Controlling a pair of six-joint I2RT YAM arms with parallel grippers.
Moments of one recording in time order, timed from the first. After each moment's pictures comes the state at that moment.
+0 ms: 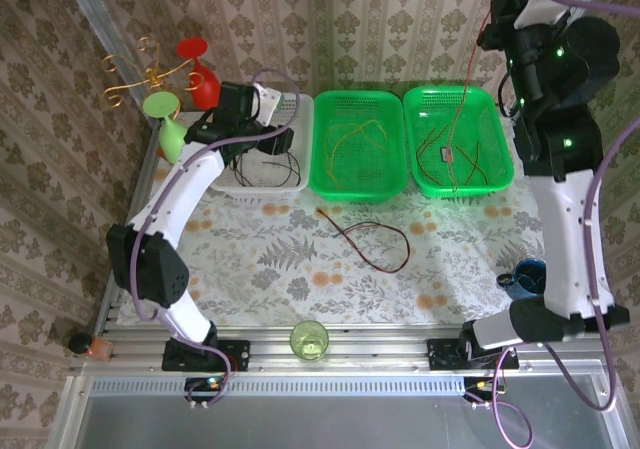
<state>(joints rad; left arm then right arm) -0.39 1.65 1.61 -0.67 0.12 0.09 0.12 1.47 2.12 -0.31 0.10 -0.10</state>
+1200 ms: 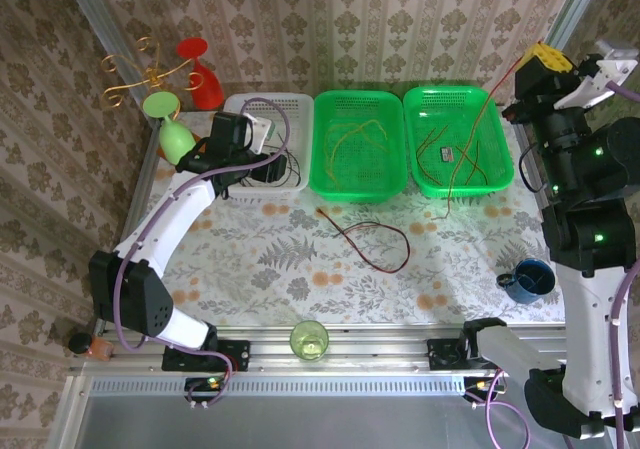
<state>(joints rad) -0.39 1.48 1.34 -0.62 0.12 0.00 0.06 1.01 1.65 -0.30 -0.02 0.19</state>
